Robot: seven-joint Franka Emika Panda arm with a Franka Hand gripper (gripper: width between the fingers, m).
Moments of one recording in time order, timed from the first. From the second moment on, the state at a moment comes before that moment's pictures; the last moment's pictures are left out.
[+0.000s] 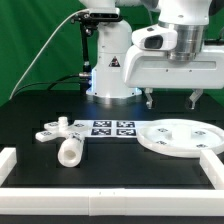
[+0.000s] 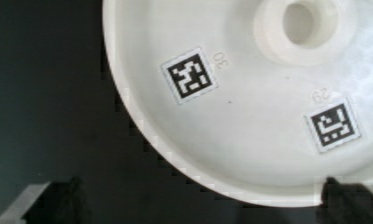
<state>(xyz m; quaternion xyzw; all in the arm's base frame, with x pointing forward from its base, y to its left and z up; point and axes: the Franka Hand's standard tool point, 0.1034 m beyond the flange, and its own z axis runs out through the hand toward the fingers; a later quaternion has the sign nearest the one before) 0.453 0.096 0.089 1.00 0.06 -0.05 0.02</state>
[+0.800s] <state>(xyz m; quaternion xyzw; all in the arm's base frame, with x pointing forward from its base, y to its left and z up) 0.420 0.128 0.036 1.00 0.05 -0.05 0.01</state>
